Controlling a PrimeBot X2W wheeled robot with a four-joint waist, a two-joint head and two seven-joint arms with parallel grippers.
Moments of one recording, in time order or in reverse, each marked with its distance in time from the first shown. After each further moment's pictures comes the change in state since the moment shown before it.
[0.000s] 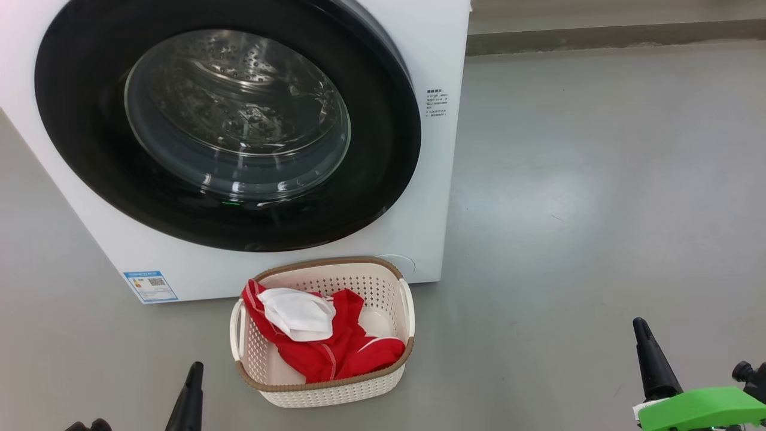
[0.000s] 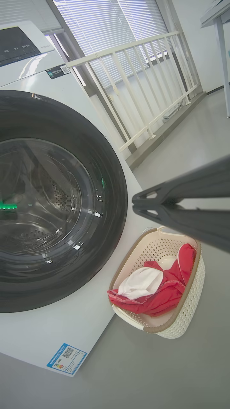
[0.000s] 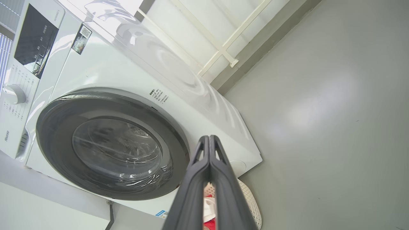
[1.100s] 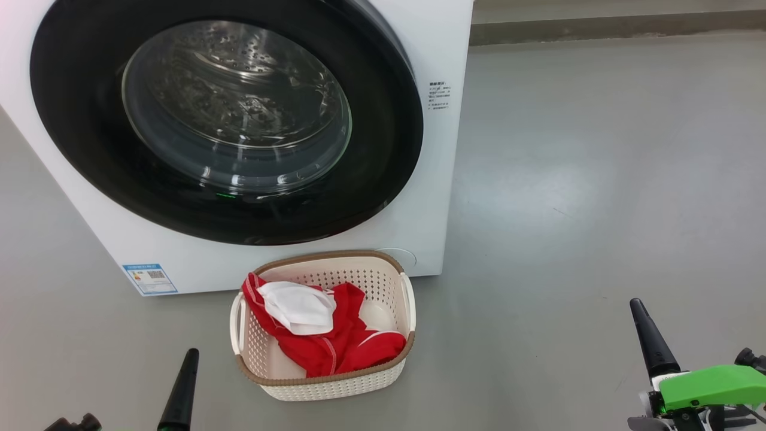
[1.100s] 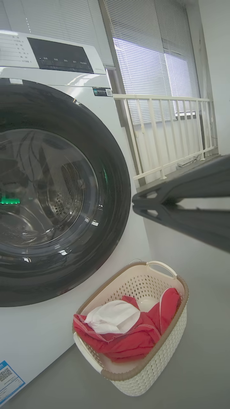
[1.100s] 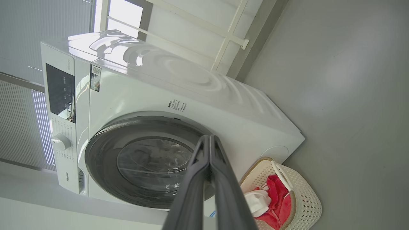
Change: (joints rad) left arm -0.047 -0.001 0.027 0.024 -0.363 0.000 0.096; right arm -0.061 -0.013 -0.004 0.016 0.364 0.000 0.101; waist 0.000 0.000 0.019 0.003
